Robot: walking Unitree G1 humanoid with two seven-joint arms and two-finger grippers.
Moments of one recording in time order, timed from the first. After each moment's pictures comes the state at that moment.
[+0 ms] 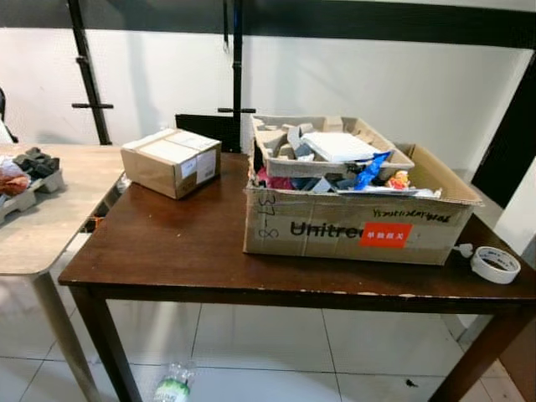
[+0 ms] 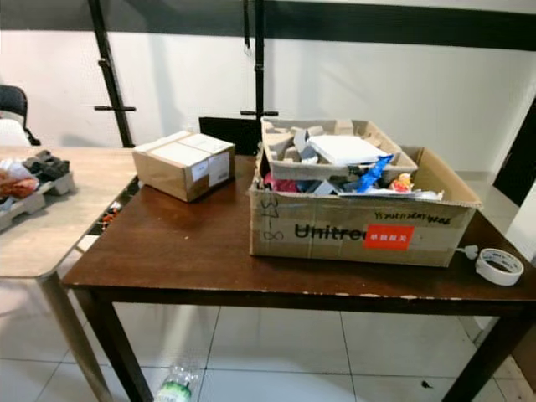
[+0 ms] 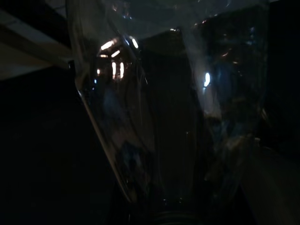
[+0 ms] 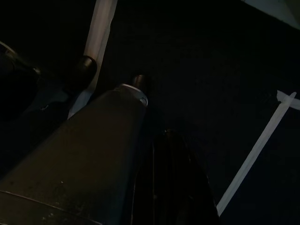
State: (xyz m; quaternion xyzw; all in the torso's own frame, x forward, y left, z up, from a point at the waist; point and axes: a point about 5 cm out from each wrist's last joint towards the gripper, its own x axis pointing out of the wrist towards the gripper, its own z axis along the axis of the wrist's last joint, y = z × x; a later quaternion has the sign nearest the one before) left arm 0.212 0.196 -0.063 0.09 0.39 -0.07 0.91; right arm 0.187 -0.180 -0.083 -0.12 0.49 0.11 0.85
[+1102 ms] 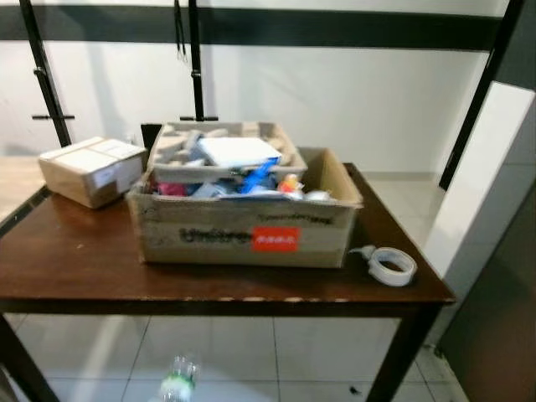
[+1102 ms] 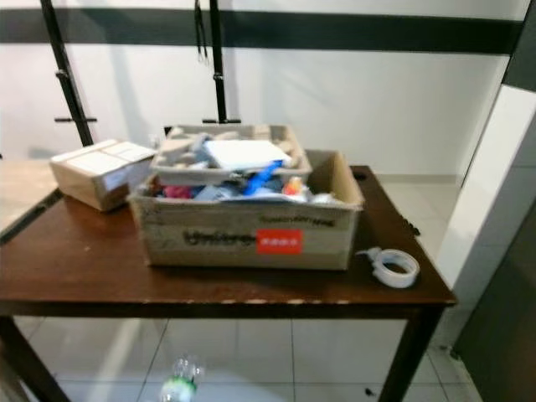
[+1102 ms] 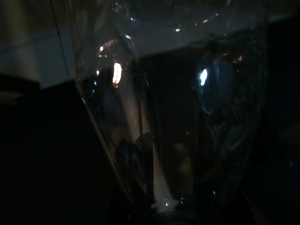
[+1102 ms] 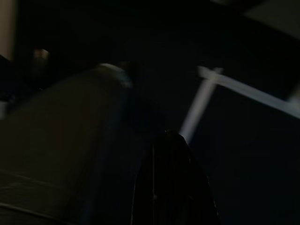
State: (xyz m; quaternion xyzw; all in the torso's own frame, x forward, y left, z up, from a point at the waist) left arm 0.219 0.192 -0.059 0.09 0.38 -0.08 0.92; right arm 0.180 -0.189 -0.085 -0.13 0.50 0.10 0.85
